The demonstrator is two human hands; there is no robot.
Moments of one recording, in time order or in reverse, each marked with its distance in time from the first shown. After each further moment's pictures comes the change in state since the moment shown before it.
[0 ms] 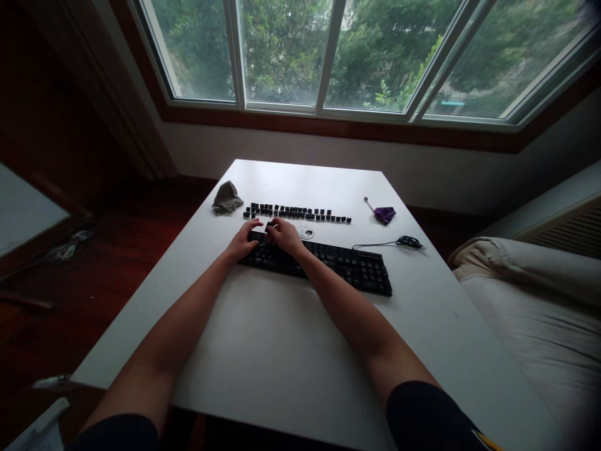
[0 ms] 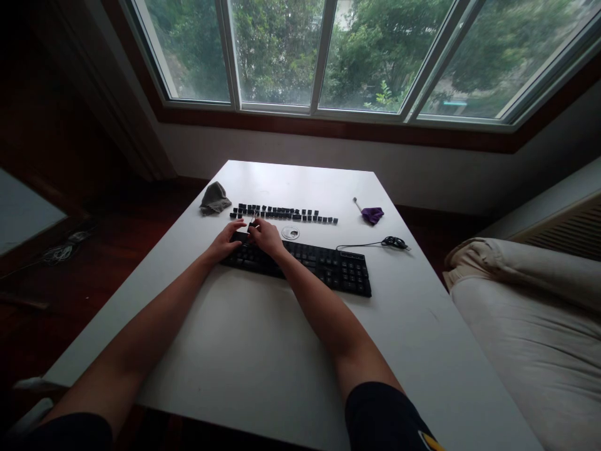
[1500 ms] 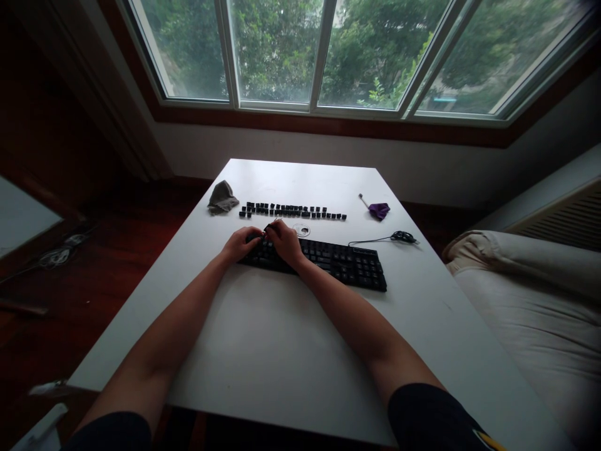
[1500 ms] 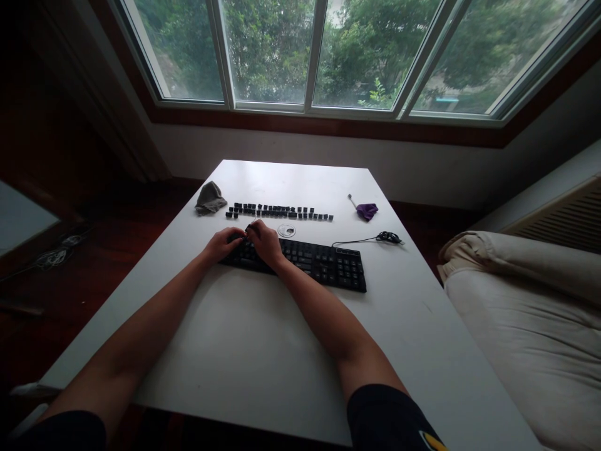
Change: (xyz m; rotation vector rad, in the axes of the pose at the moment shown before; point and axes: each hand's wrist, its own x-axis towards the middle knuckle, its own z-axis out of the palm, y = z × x) left_hand -0.004 0.041 -0.002 0.217 -0.072 -0.039; right_hand -0.036 -0.002 0.001 -0.053 0.242 -0.219
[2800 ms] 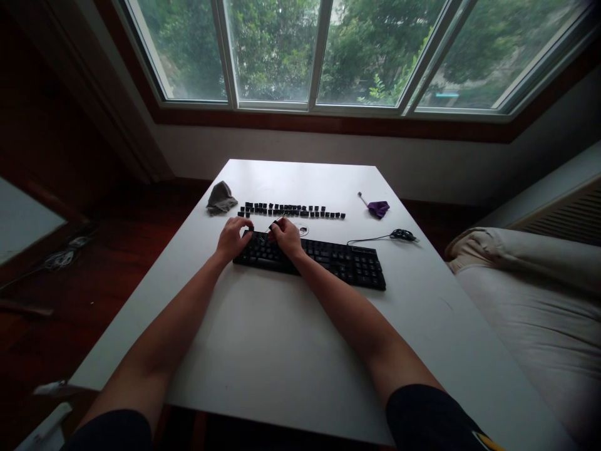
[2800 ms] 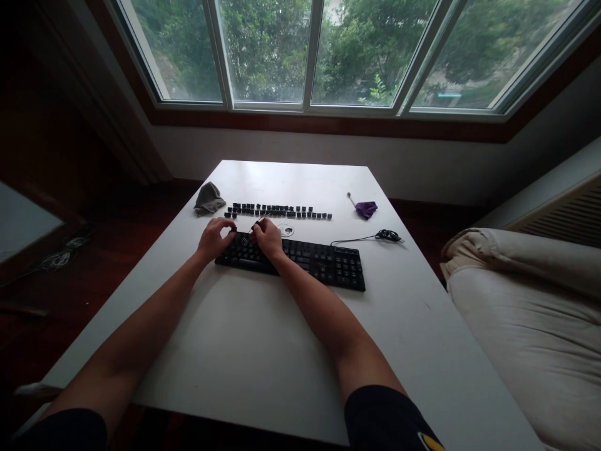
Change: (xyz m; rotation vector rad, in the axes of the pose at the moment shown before) left_hand 0.007 0.016 -0.013 0.256 0.197 0.020; right_hand 0.016 0.024 0.002 0.217 0.038 0.292
